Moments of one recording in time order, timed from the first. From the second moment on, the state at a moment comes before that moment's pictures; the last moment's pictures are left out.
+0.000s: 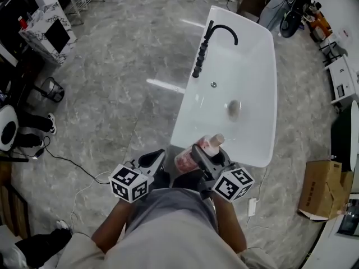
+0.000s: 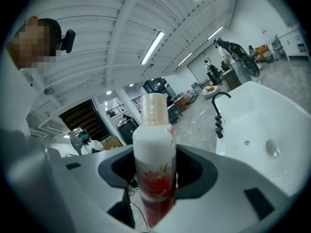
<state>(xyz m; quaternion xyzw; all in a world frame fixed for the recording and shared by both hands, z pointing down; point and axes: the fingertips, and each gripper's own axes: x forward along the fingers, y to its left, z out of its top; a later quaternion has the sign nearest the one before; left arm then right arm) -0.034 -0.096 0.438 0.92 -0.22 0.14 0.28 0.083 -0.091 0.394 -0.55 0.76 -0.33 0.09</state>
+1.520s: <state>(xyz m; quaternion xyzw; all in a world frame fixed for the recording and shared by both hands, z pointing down) -0.054 -0.125 0.474 0.87 -0.29 0.16 0.37 0.122 -0.172 0.589 -0.55 0.72 -0.42 -0.02</state>
